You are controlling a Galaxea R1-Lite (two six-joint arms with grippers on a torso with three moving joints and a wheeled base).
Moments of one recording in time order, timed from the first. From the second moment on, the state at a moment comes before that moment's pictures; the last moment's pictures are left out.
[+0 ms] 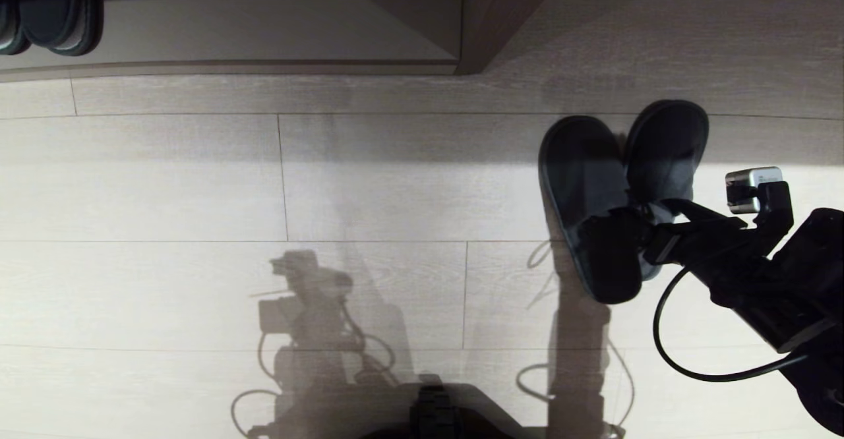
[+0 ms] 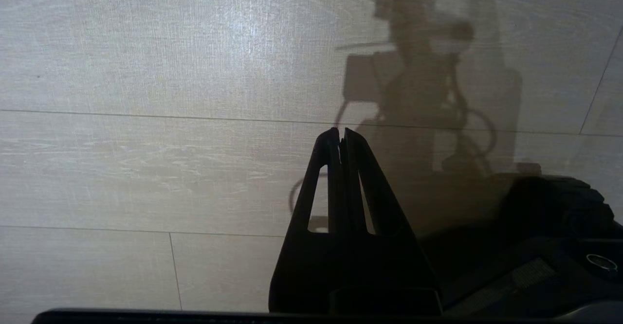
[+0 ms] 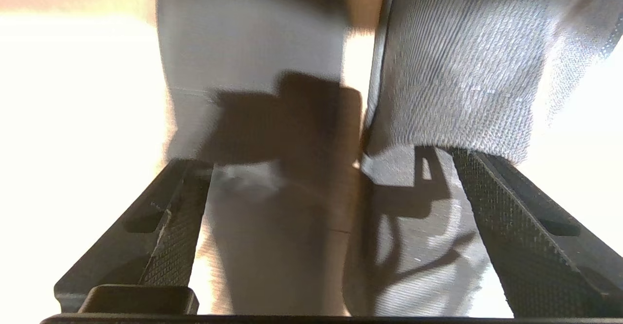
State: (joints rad) left arm 0.00 0.00 0.00 -0.01 0.01 -0.06; right arm 0.08 1.75 -0.40 -1.48 0.07 0.03
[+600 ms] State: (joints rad) left arm 0.00 0.00 0.00 -0.01 0.01 -0.06; right arm 0.10 1.70 -0.35 -1.45 0.08 0.04
